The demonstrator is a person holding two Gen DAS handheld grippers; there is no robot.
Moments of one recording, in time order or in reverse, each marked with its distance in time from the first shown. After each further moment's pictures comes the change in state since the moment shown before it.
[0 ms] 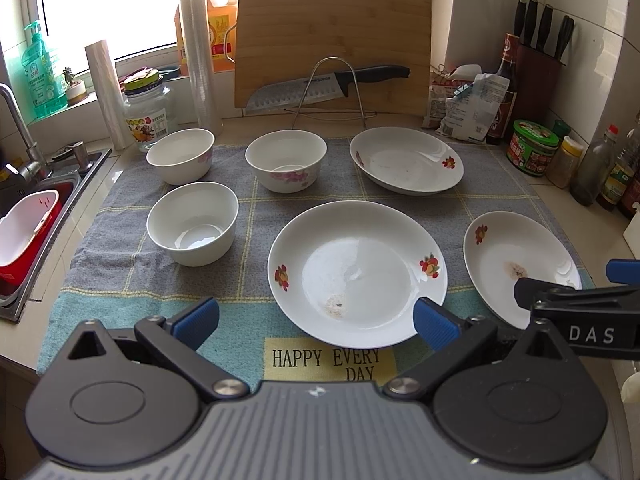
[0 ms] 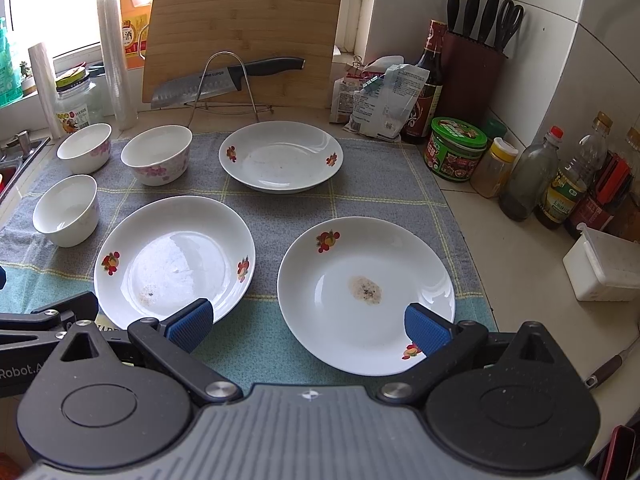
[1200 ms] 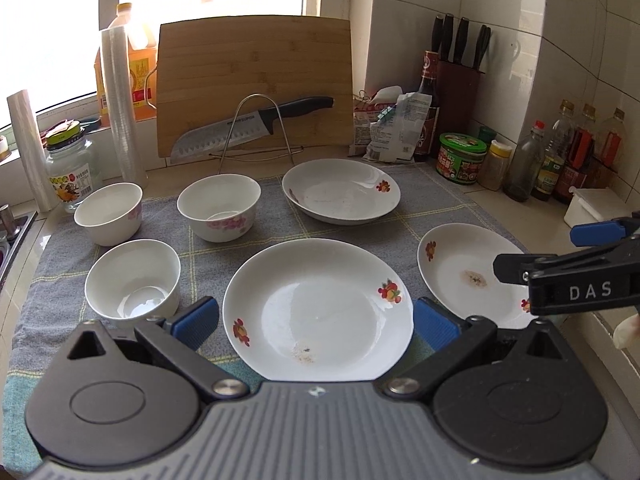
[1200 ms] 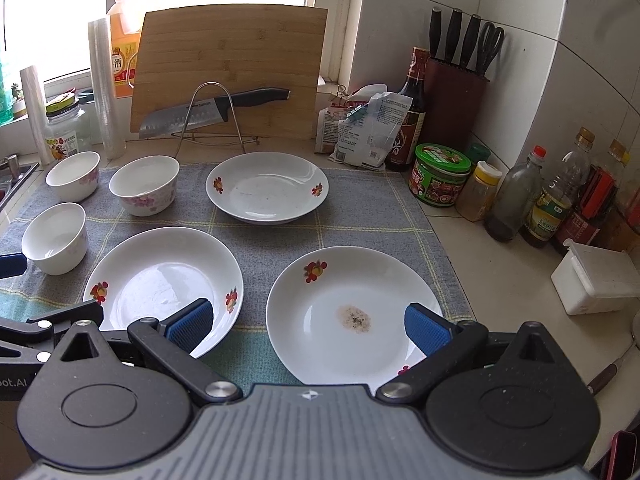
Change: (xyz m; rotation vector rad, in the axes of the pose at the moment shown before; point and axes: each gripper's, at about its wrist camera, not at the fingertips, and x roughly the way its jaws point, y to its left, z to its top) left arm 0.020 0.018 0.004 0.164 -0.141 -0.253; right arm -0.003 -0.001 -0.002 0.023 -0.113 -0.051
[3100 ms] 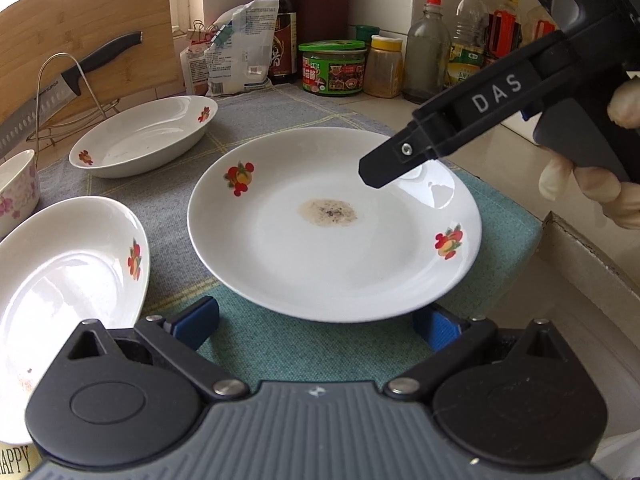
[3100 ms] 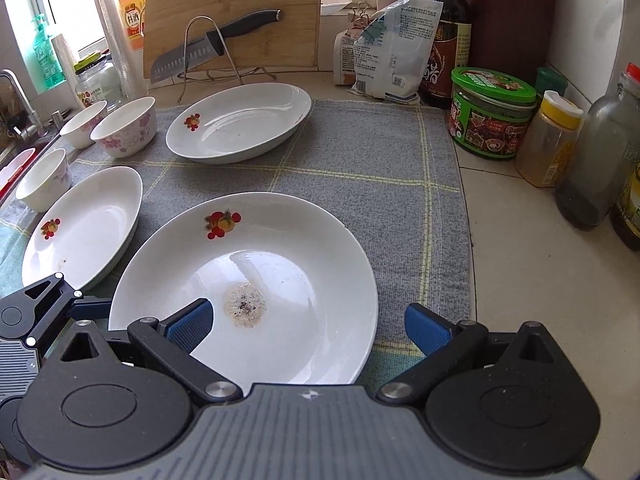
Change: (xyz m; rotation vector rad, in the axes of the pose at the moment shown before) left arm 0.133 -0.157 -0.051 0.204 0.089 -0.147; right arm 0.146 -0.150 -0.005 -0.118 0.158 0.379
